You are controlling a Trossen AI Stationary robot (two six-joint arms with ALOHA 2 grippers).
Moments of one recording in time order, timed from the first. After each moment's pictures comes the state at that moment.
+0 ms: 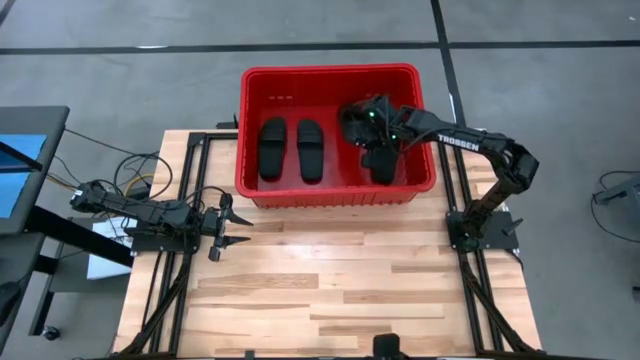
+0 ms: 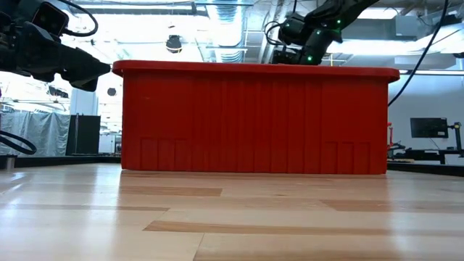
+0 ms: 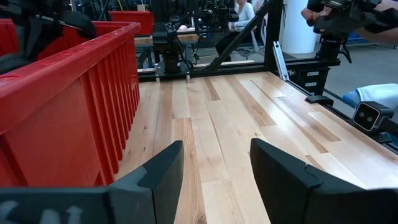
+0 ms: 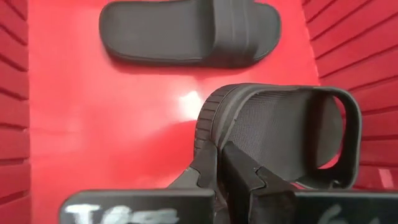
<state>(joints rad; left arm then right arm) -0.26 0.15 0.01 0.06 -0.14 0.03 -0.59 1.61 1.30 -0.61 -0.02 -0.61</state>
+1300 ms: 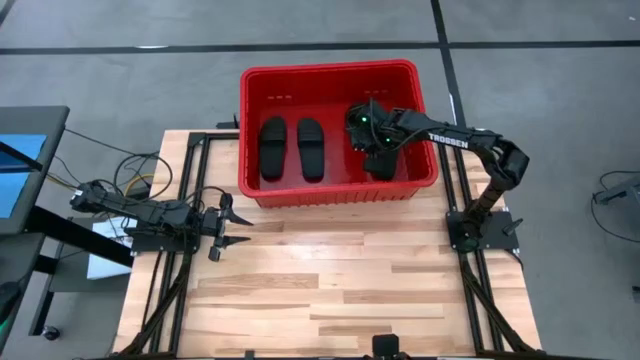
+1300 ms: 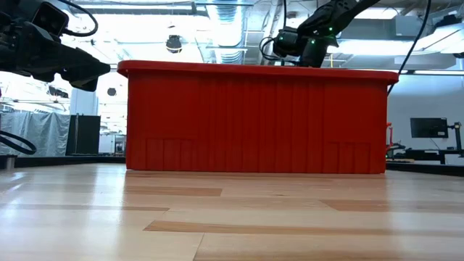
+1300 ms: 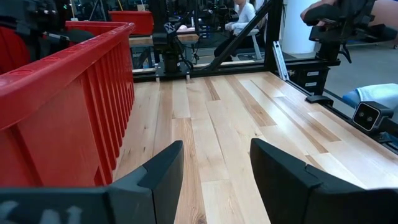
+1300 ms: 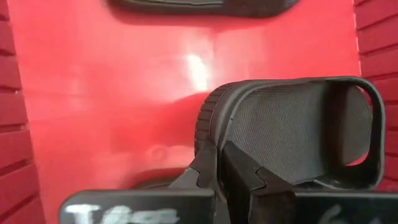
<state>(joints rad) -0.26 0.15 0.01 0.06 -0.14 0.03 -0.58 1.69 1.33 -0.73 0.06 -0.63</state>
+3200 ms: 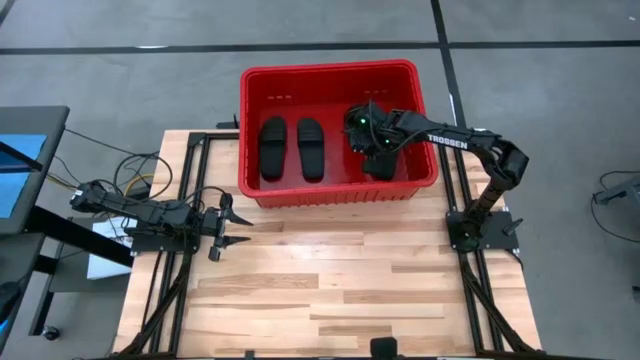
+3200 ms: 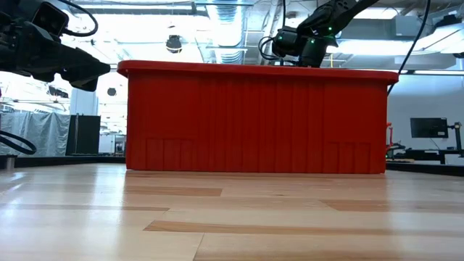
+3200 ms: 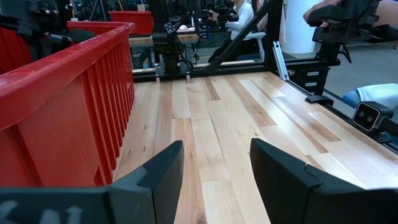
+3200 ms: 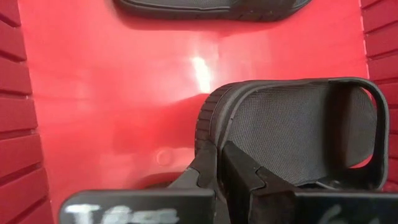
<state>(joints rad) -0.26 0.15 0.01 0.06 -0.14 0.03 -0.57 1.69 1.33 -0.73 0.05 -0.61</state>
